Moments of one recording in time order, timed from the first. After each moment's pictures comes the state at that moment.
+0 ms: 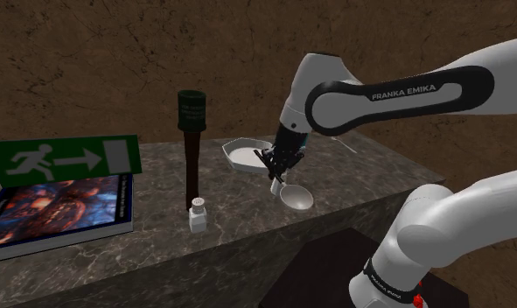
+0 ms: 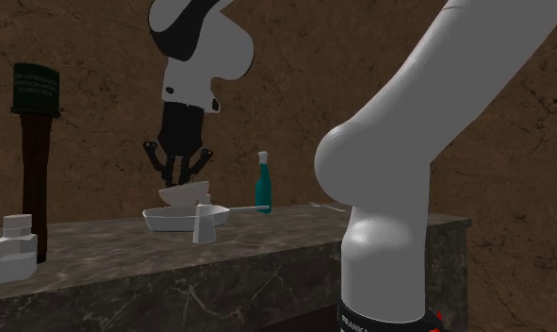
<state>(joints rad) -0.06 -0.66 0.25 -2.65 0.20 2.14 0.52</state>
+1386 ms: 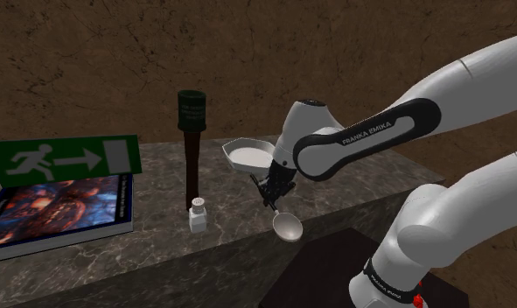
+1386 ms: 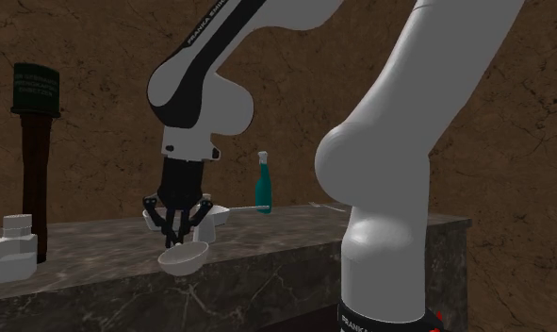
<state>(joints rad) -0.05 -0.49 0.29 -2.82 0.23 2.48 0.50</state>
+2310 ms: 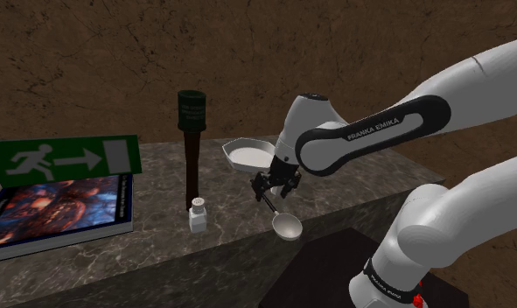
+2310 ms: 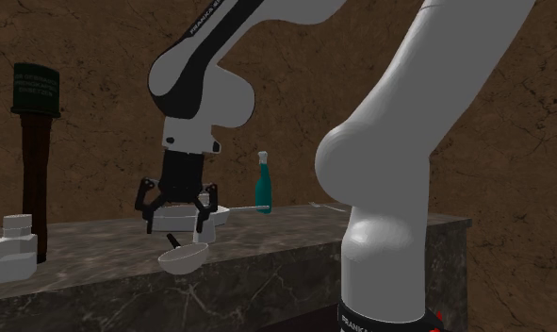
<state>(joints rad) -0.05 -0.53 0.29 -2.81 0.23 2.43 0.51</state>
